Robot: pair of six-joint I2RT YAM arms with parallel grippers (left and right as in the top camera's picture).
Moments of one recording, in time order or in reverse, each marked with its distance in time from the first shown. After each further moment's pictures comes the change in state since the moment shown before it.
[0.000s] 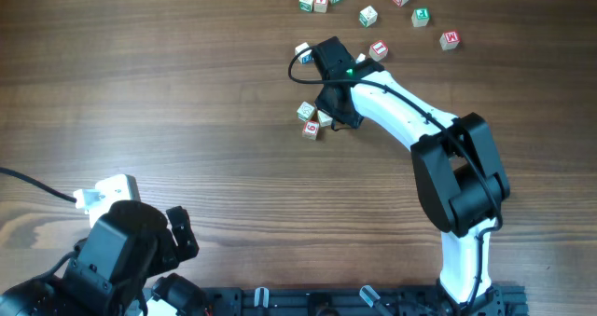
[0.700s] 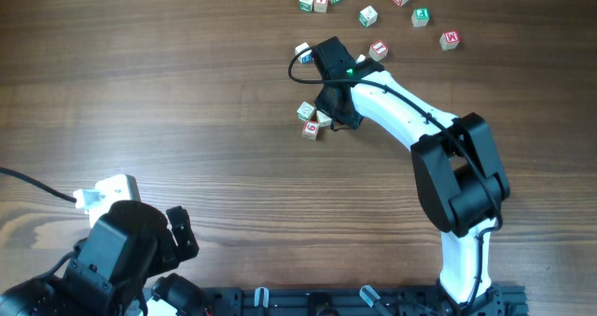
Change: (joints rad) left arm 0.000 0.000 0.000 0.000 0.000 0.000; right arm 0.000 0.000 0.000 0.001 -0.019 0.007
